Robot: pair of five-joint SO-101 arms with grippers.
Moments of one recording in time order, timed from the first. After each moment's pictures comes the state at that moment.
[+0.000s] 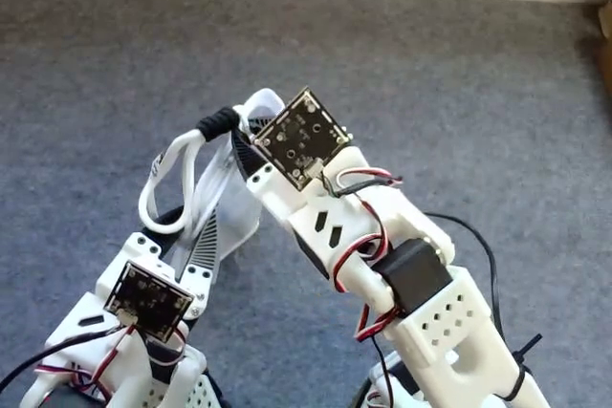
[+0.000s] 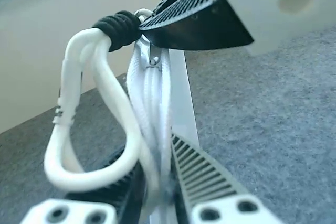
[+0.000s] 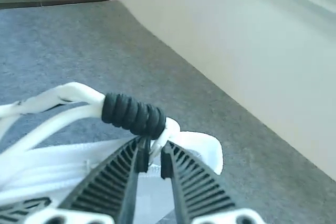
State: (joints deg) left arm 17.9 -104.3 57.5 76.5 -9.8; right arm -36.0 -45.5 29.9 42.2 18.0
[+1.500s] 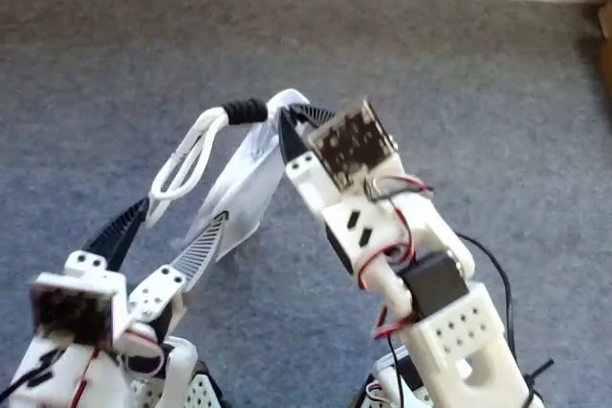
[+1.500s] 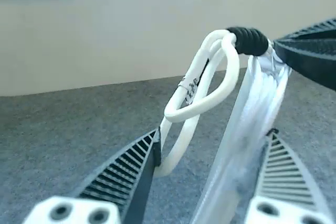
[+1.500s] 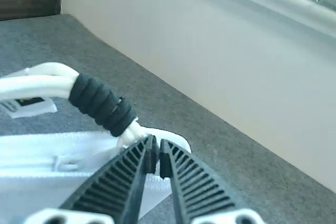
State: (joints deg) left arm 1.5 -104.1 46.7 78.2 1.4; right arm -31.2 -57.4 43.7 32.9 17.9
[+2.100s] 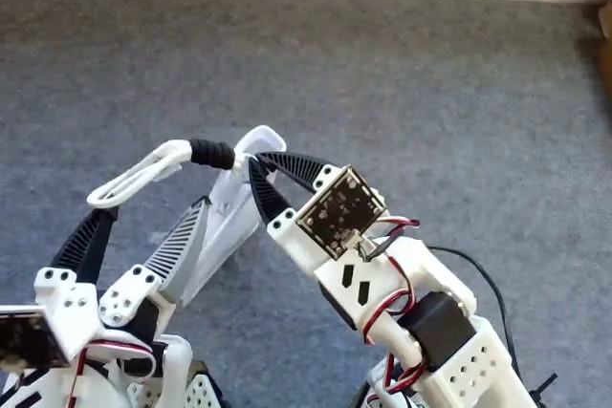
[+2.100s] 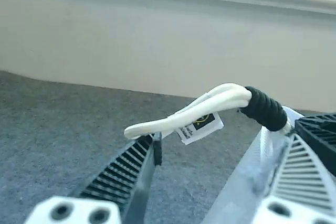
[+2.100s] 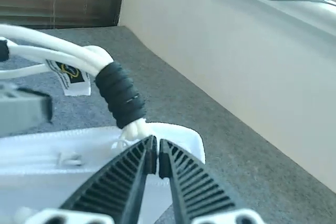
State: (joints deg) left arm -5.1 -104.3 43.9 76.0 12.2; right arm -41.0 -66.5 47.8 37.0 17.9
